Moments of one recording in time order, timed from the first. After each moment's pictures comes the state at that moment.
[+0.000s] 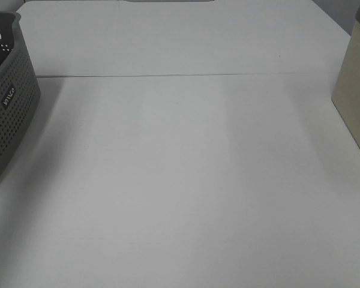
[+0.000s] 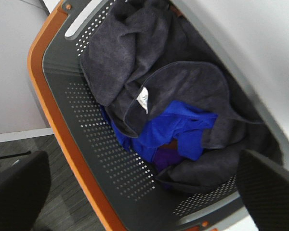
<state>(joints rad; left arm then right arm) 0.01 1.51 -1.67 0.22 1.21 0.66 0.07 0.00 -0.50 0.02 1.06 -0.06</state>
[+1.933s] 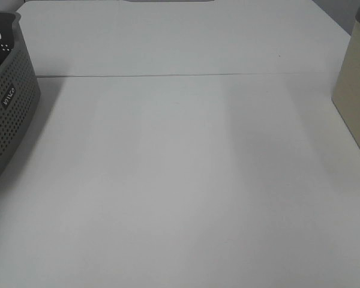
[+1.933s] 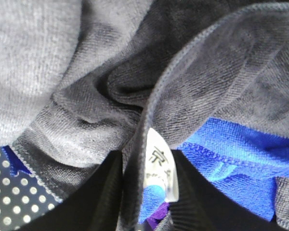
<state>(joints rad) 0.23 2.22 -1.95 0.13 1.21 0.84 0.07 0.00 -0.50 0.02 1.06 -0.06</state>
